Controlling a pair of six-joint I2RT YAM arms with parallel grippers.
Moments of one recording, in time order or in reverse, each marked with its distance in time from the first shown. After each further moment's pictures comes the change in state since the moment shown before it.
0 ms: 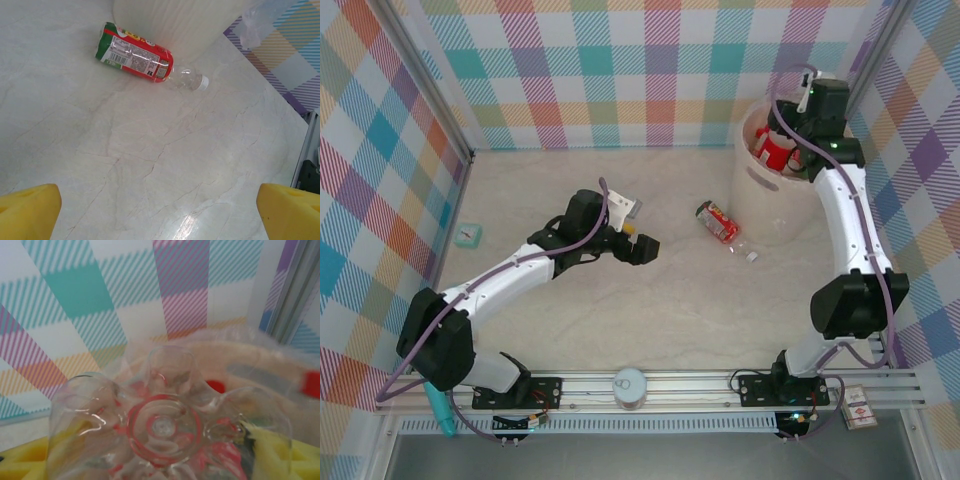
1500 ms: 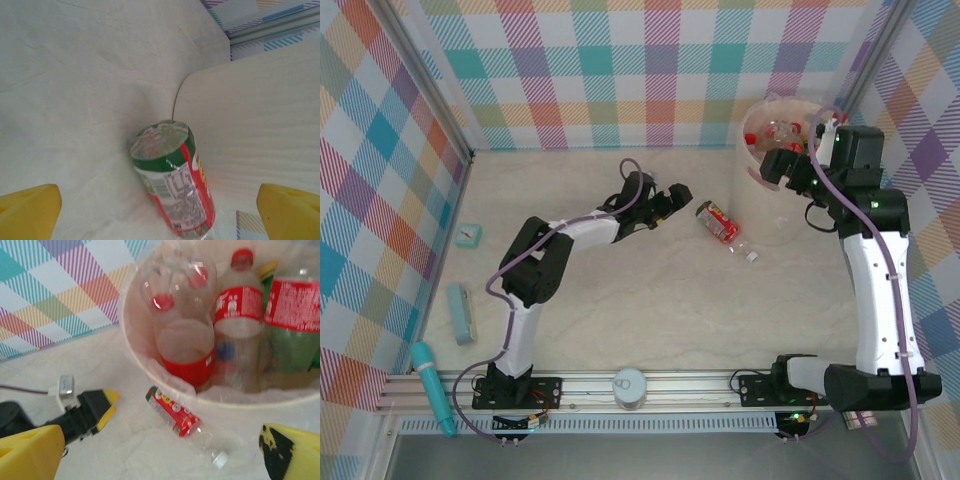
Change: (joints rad) left arm -0.012 0.770 0.489 0.388 -0.139 -0.833; right arm 0.003 -0.439 -0.193 -0.425 -0.225 0.133
